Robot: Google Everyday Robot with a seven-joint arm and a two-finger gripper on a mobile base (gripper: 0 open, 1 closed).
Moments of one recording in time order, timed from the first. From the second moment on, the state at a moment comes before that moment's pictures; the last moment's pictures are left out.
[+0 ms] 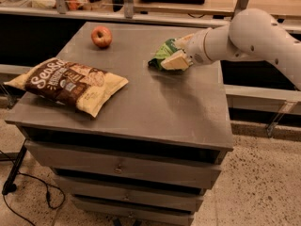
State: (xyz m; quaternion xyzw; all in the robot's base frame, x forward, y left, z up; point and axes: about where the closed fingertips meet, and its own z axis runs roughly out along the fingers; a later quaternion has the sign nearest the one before) arm 0.703 -0.098 0.880 -0.47 0.73 0.09 0.49
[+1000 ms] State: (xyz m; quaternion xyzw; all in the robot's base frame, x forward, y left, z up) arm 0.697 -0.112 0.870 -0.48 0.74 0.09 0.47
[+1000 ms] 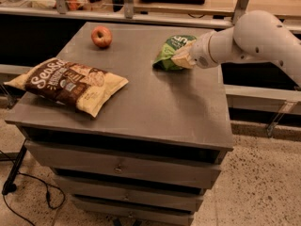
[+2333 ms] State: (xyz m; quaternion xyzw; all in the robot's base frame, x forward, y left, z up) arm 0.586 0.003 0.953 -0.55 0.68 0.30 0.38
